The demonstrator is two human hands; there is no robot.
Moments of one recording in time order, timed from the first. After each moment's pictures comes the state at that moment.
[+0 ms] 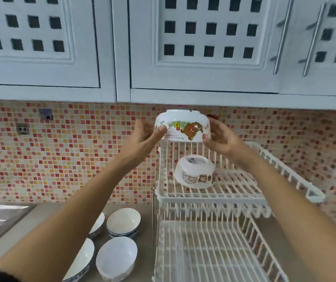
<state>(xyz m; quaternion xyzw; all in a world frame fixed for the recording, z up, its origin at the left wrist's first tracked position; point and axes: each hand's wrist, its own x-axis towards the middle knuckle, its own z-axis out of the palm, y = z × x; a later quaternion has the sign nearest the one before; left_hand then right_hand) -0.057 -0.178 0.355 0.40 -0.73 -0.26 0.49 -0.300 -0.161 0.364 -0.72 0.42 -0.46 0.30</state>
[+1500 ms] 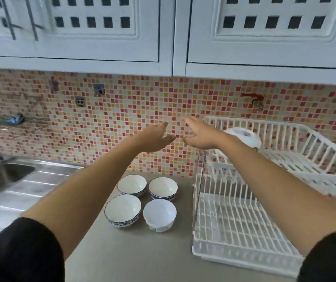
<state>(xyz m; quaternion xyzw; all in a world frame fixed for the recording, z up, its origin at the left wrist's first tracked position) 0.027 -0.152 0.327 0.60 -0.79 -0.04 0.15 -0.141 -0.180 0.337 -0.84 0.51 -0.15 0.06</state>
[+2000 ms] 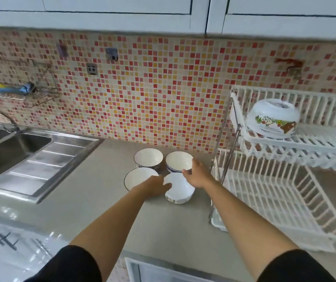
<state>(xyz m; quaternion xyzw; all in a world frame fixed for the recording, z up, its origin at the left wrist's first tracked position) 0.089 -0.135 0.122 0.68 -0.69 -0.26 0.02 -0.071 -0.190 0.112 -0.71 0.65 -0.12 0.23</state>
